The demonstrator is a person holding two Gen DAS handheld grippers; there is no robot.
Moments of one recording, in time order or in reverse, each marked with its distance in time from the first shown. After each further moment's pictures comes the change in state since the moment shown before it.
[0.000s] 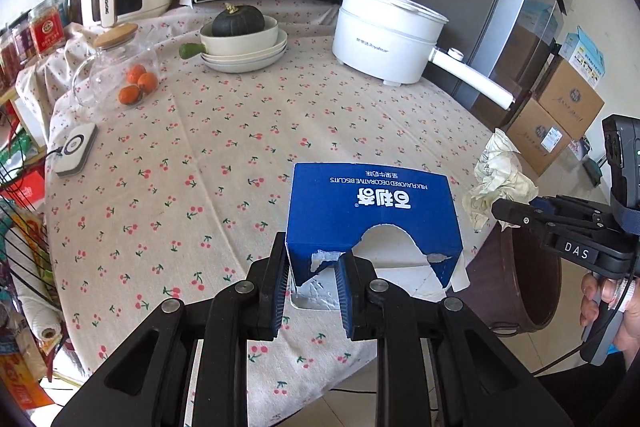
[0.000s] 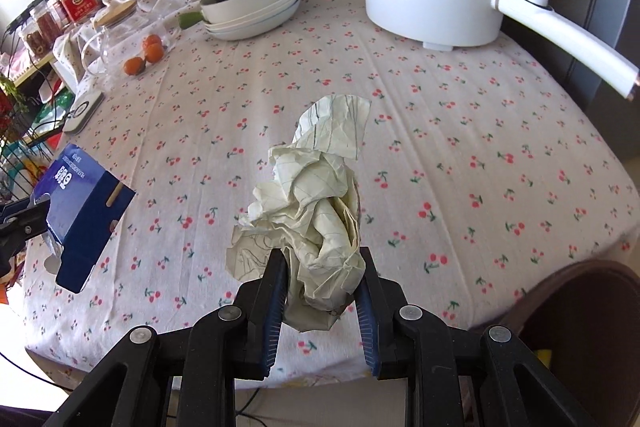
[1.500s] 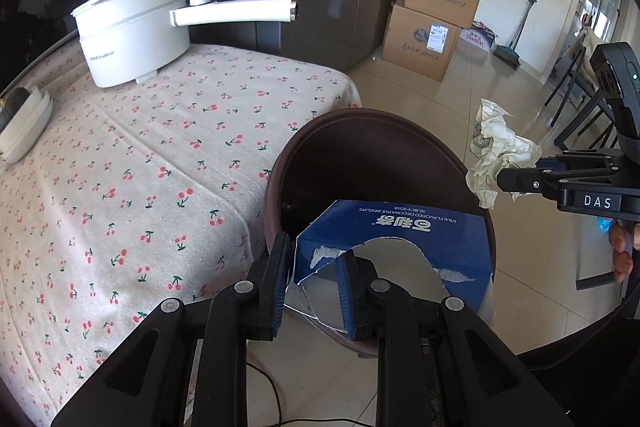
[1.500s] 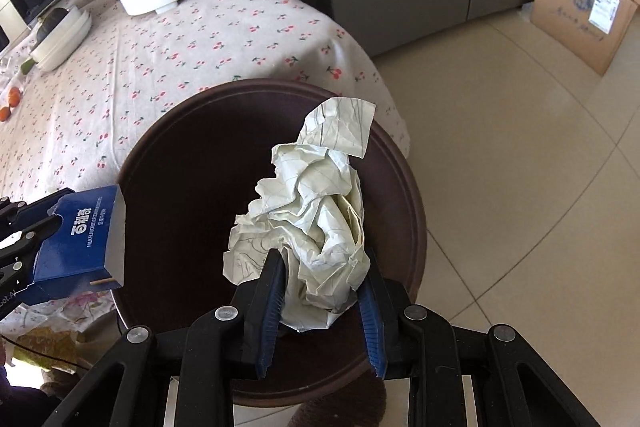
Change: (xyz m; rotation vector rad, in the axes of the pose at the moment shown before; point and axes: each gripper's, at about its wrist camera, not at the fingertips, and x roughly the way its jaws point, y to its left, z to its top) left arm 0.077 -0.274 -0.045 0.449 0.059 -0.239; right arm -0.106 -0.223 -0.140 0.331 0.043 -0.214
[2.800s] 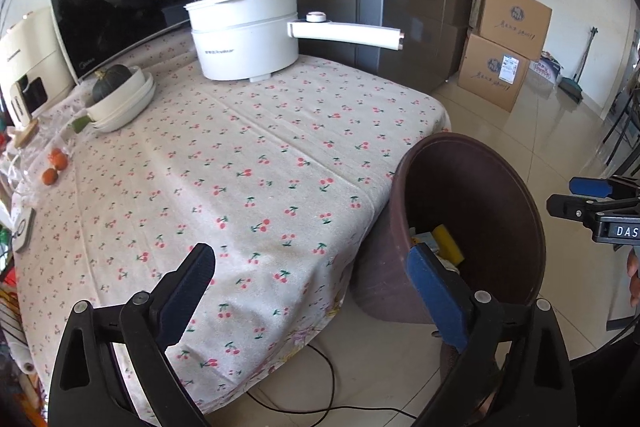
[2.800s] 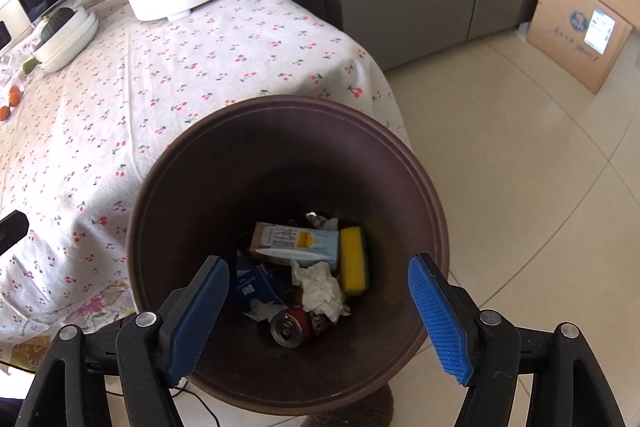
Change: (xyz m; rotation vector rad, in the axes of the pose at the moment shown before) left arm -0.067 0.063 -0.024 -0.138 -0.055 0.264; right arm -0.009 0.047 0.002 -0.045 -0.051 -0.039
